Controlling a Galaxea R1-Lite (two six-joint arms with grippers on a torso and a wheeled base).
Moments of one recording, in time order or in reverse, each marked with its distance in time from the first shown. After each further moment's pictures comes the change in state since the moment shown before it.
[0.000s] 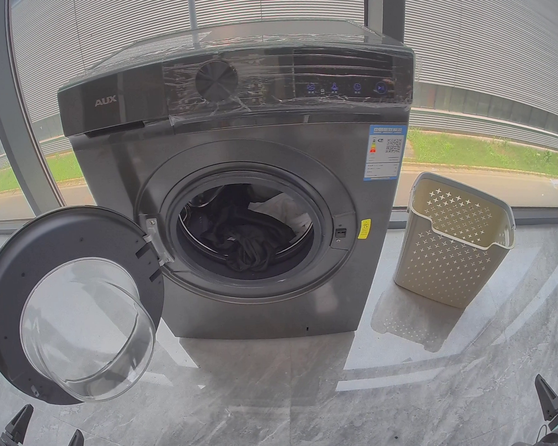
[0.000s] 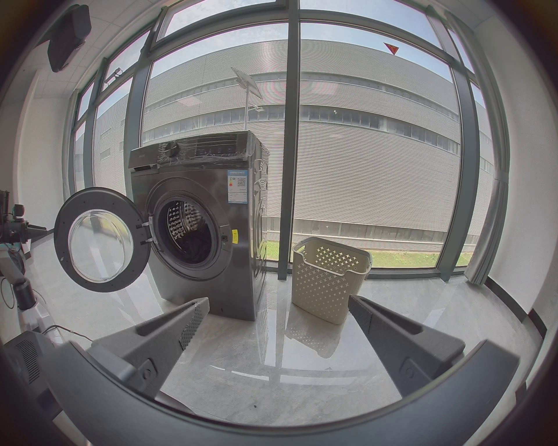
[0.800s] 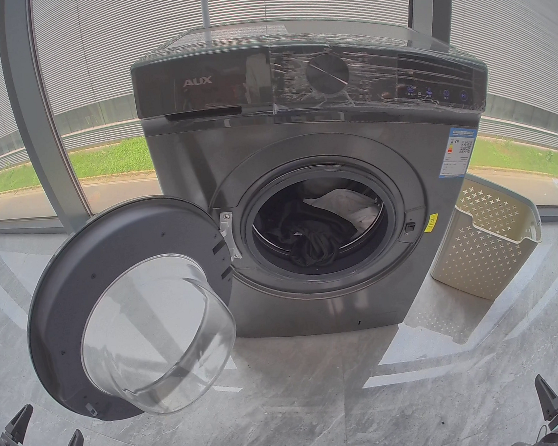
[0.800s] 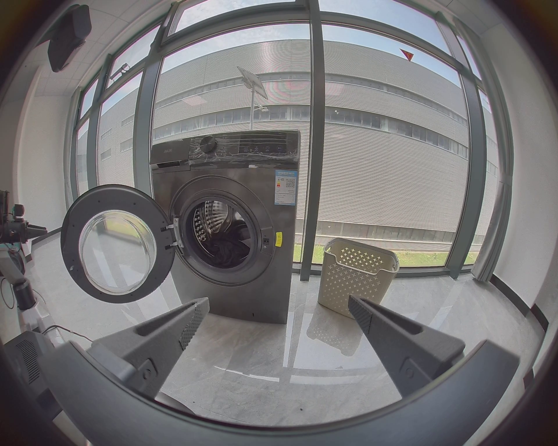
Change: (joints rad) left arm 0.001 0.000 0.000 0.000 0.000 0.000; right arm 0.000 0.000 0.000 0.000 0.000 0.000
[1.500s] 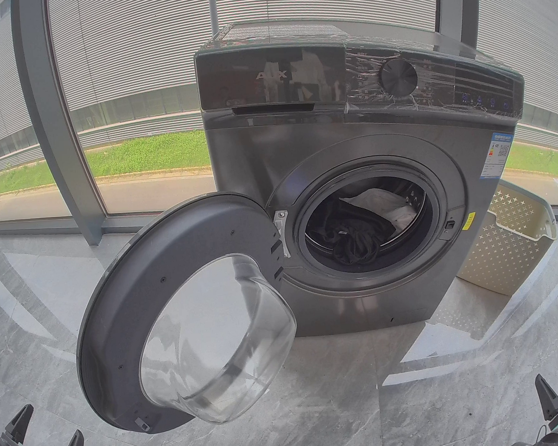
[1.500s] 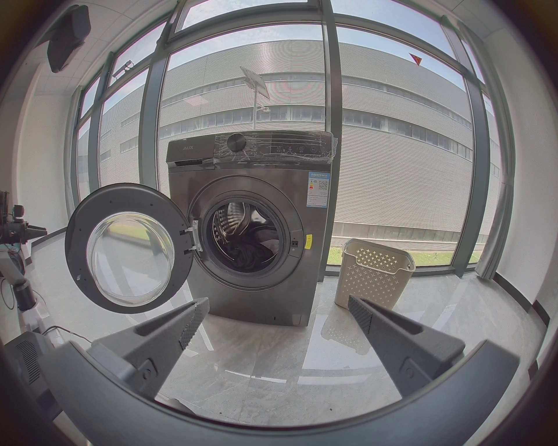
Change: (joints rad) left arm 0.000 0.000 0.000 0.000 0.000 0.000; right arm 0.000 0.000 0.000 -0.001 0.000 0.002
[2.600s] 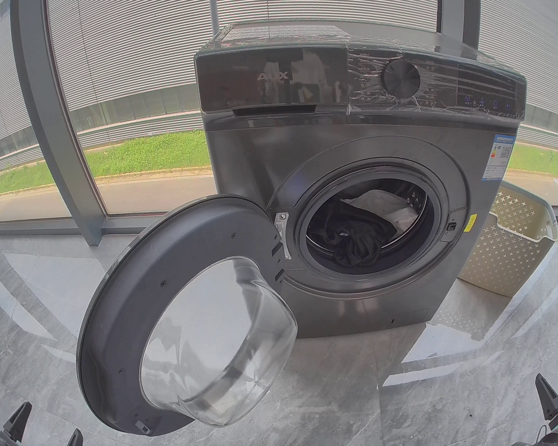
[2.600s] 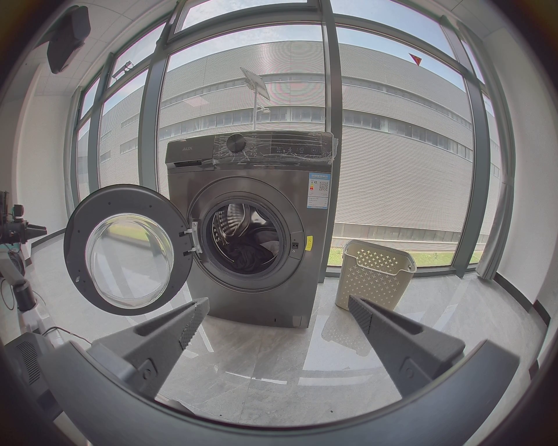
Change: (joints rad) left arm -0.001 0.000 0.000 -0.015 -0.008 0.018; right arm 0.000 0.000 0.003 -0.008 0.000 0.003
